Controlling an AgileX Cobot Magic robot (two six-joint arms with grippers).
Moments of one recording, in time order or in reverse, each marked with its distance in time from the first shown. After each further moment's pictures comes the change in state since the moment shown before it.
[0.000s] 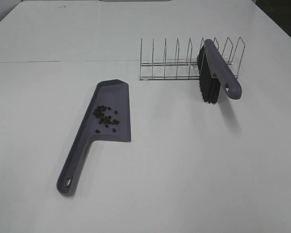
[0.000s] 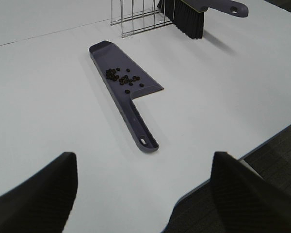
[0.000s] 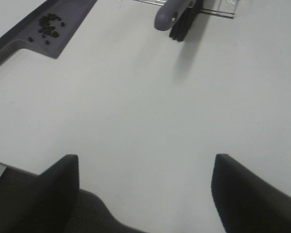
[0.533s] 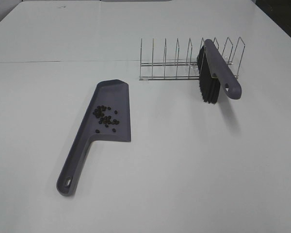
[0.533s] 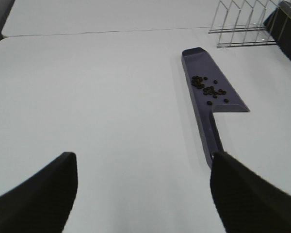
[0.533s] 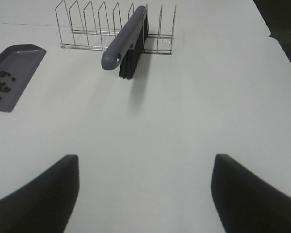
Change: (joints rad) left arm 0.431 0.000 0.000 0.000 0.000 0.000; right arm -0.215 -0.179 0.000 0.013 -0.002 0.000
